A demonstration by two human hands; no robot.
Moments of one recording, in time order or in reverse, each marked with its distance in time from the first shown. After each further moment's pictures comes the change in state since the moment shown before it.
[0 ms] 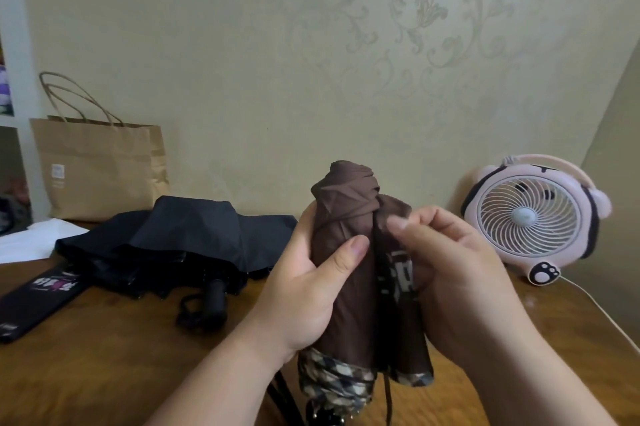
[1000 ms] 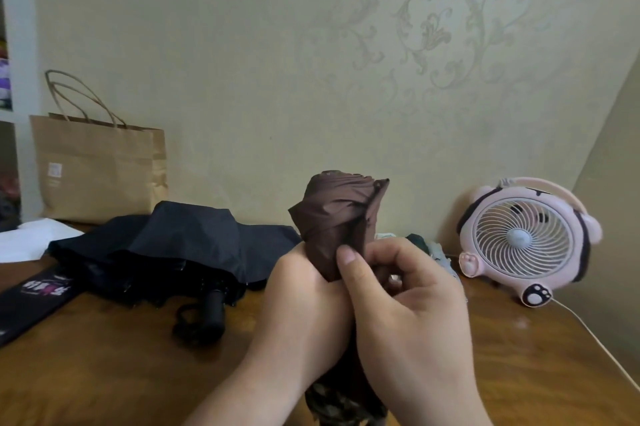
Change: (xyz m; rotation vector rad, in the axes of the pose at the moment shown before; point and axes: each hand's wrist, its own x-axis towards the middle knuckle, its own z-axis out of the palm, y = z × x) left_hand -0.006 0.031 0.012 0.356 0.276 -0.129; right_hand -0.020 0.026 0.053 -0.591 0.222 -0.498
